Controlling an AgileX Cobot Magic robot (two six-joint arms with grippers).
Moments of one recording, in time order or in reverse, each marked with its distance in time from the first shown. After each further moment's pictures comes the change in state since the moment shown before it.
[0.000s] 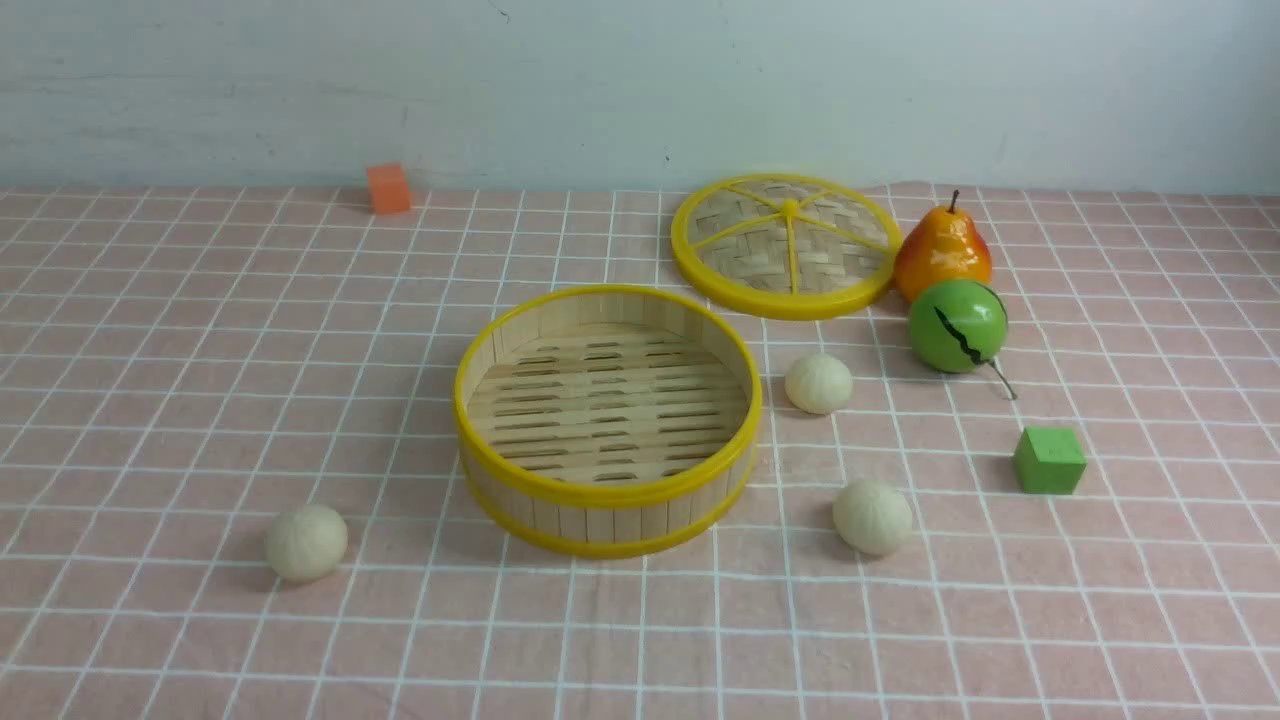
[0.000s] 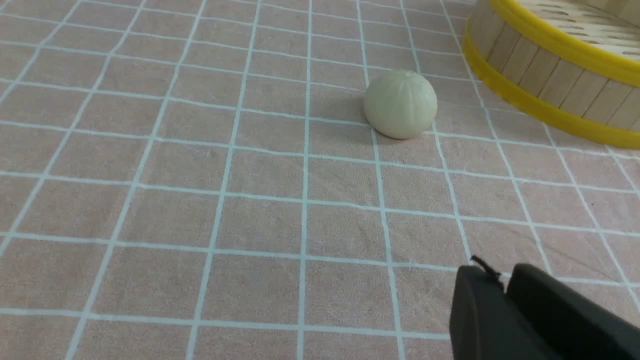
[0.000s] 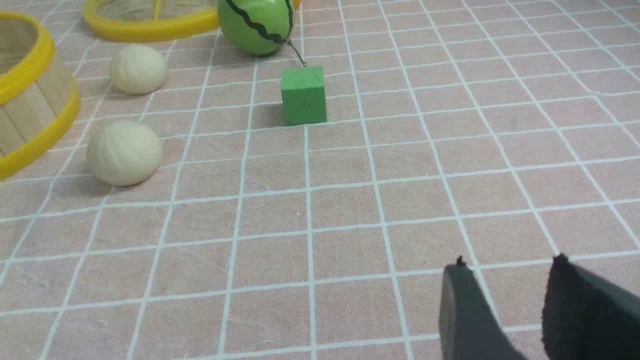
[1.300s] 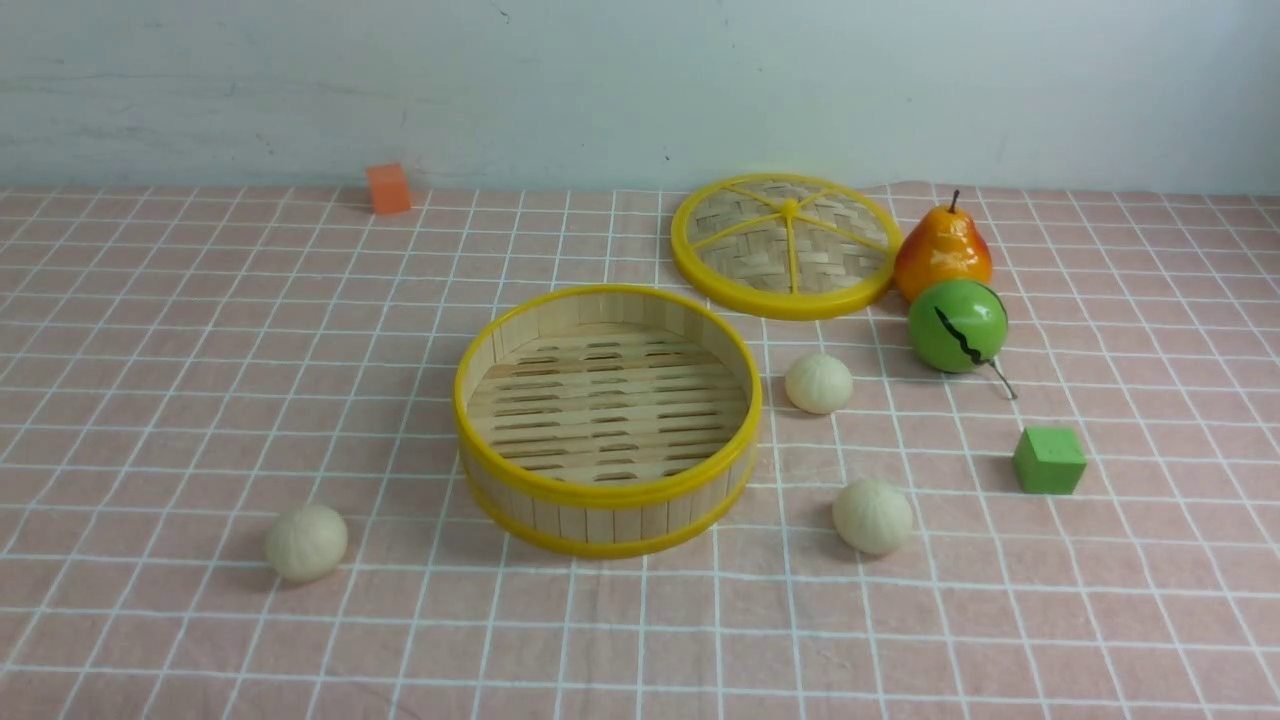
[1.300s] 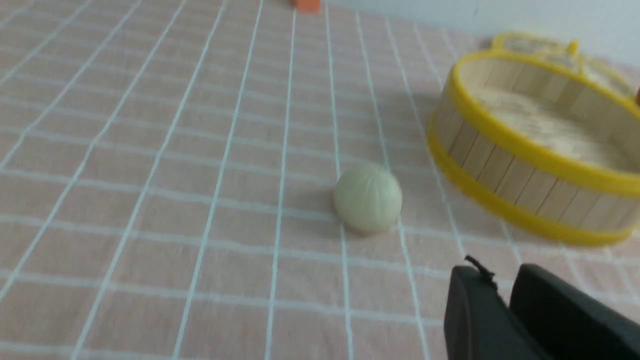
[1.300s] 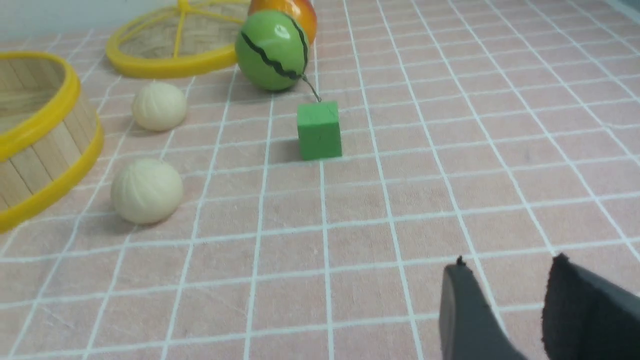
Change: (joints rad) right arm 0.000 0.000 0.010 0.018 -0.118 0.000; left arm 0.000 0.000 0.001 -0.049 -0.207 0.000
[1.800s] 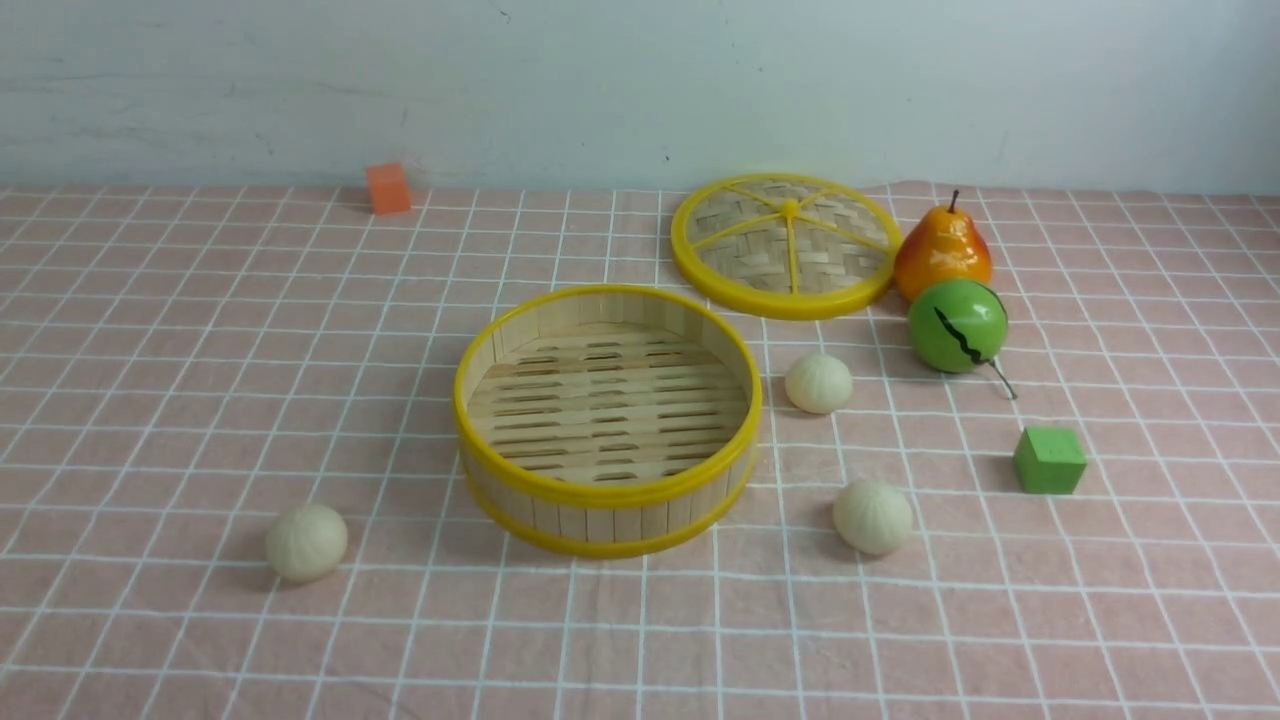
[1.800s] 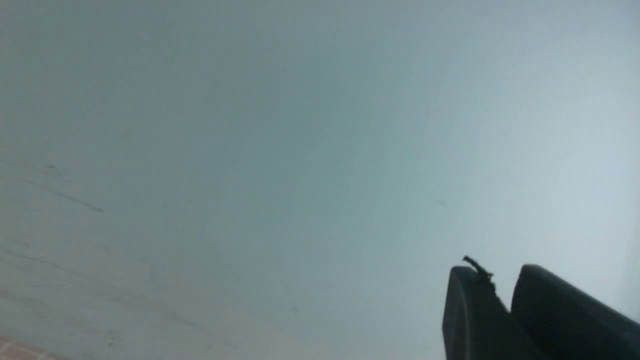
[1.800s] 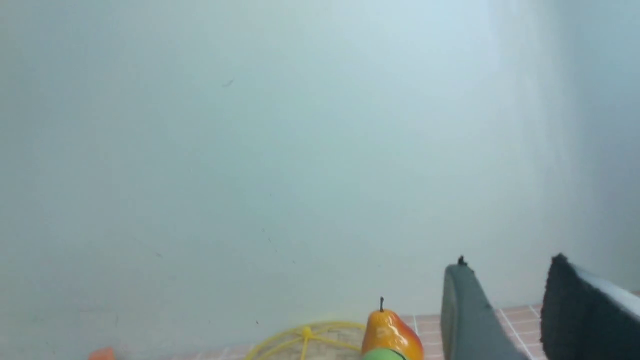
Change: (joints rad) right arm 0.000 0.014 0.000 -0.014 -0.597 0.117; left arm 0.000 0.000 -0.001 -0.055 -0.714 -0.200
